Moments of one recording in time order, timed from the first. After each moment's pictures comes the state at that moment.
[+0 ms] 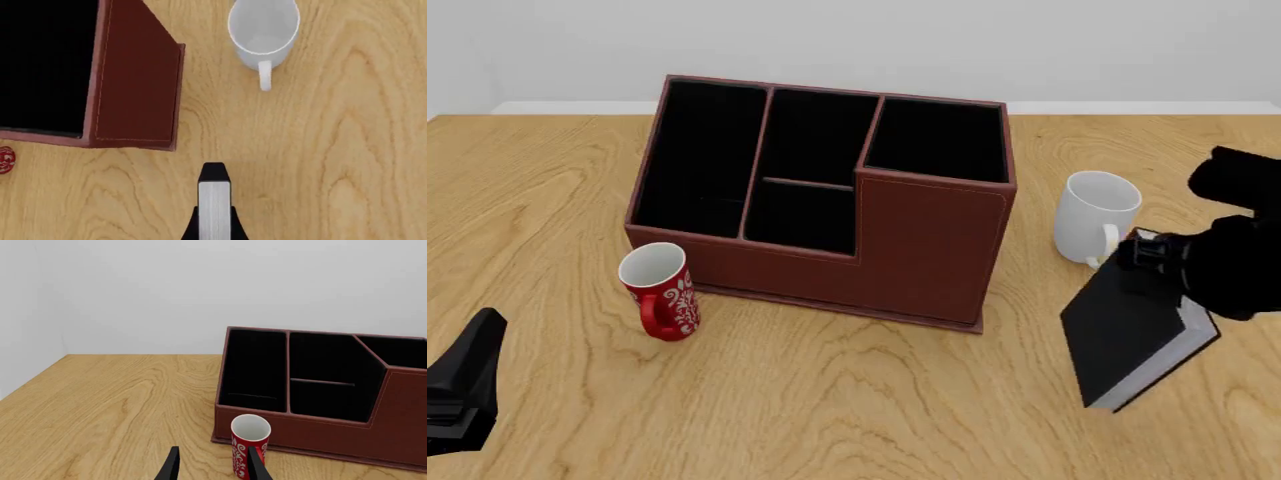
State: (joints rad) left arm 0.00 0.01 0.00 0.00 0.00; right arm 0.15 0.99 -0.74 0.76 0.31
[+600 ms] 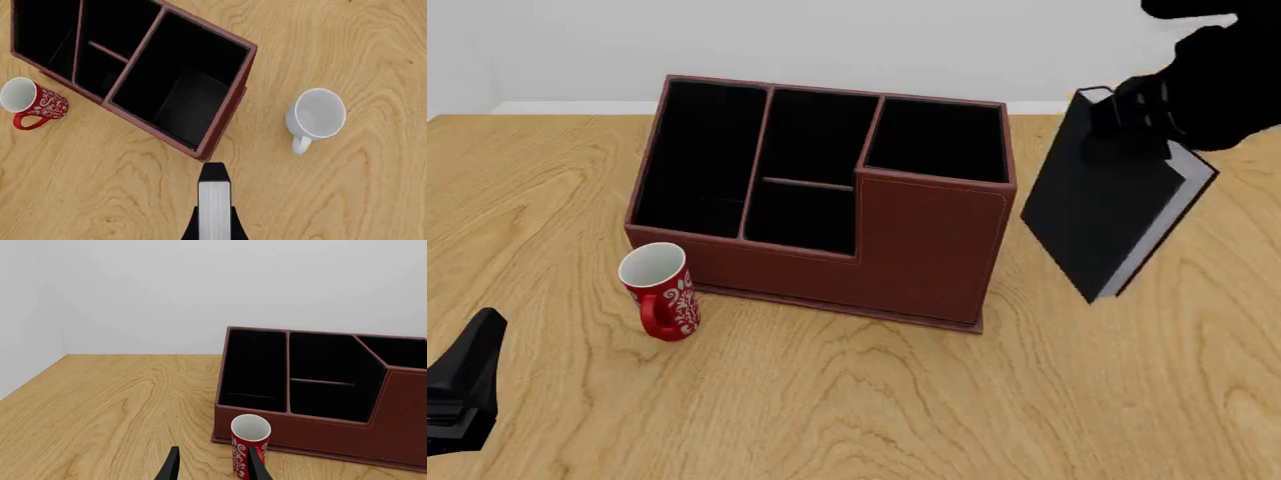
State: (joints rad) left arm 0.00 0.01 0.00 0.00 0.00; right arm 0.34 1.18 -1.31 1.09 0.04
